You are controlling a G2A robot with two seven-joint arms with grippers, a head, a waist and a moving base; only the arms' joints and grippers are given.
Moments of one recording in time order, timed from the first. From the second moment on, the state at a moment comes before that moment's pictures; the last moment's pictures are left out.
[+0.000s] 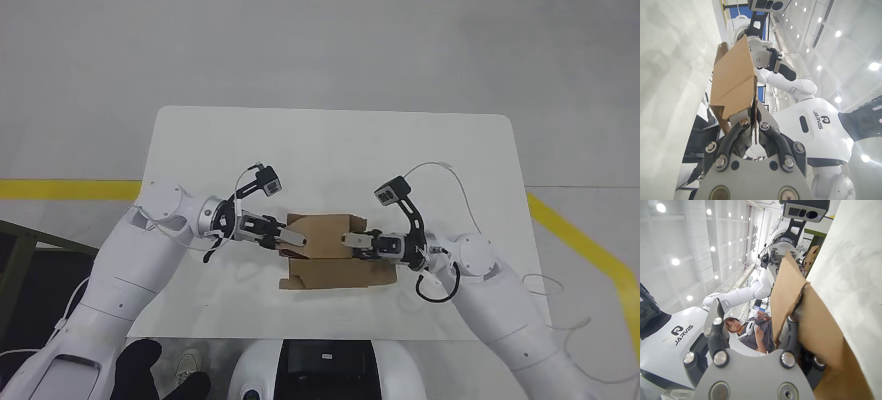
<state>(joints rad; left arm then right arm) 0.81 -1.03 -1.03 -1.31 -0.64 -0.16 -1.52 -1.02 -1.14 1.02 -1.46 0.64 -0.42 1.14</state>
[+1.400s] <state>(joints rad) 0.80 -1.02 -1.00 -1.34 -0.65 -0.16 -1.54 -0.96 -1.13 1.04 -1.40 0.49 -0.35 1.22</state>
